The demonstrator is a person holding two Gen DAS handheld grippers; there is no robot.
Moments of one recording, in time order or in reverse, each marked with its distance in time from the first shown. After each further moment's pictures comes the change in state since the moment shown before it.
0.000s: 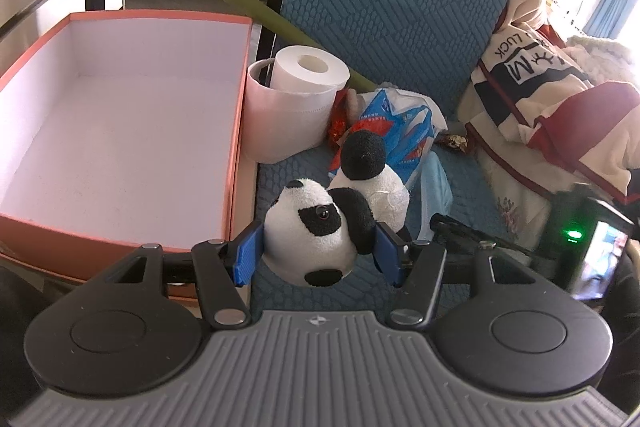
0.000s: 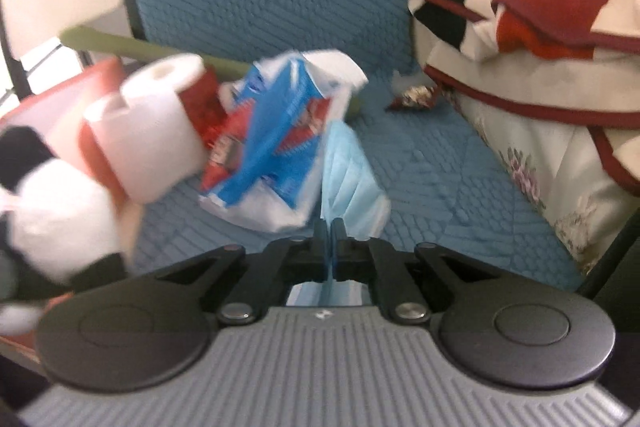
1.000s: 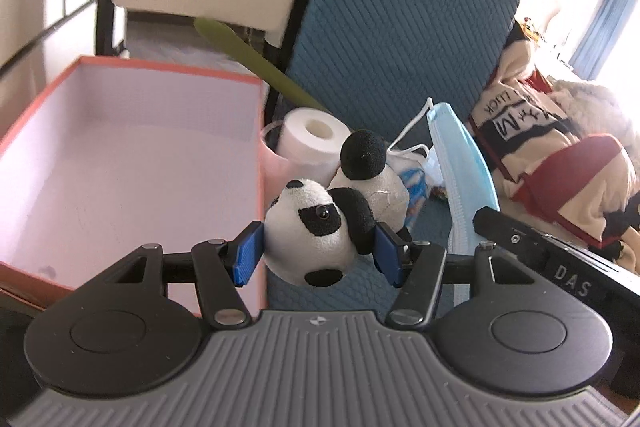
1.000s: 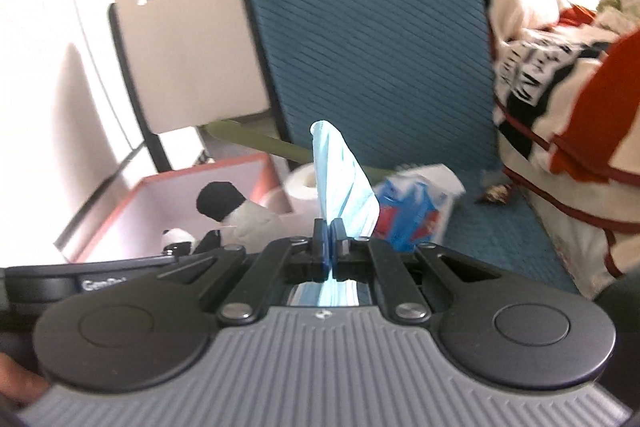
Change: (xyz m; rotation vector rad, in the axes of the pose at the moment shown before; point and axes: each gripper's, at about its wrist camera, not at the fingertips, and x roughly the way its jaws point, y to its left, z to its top) left arm -0.041 0.031 0.036 -0.019 -0.107 -0.038; right arm -0.142 0.019 0.048 -0.016 -0.161 0.294
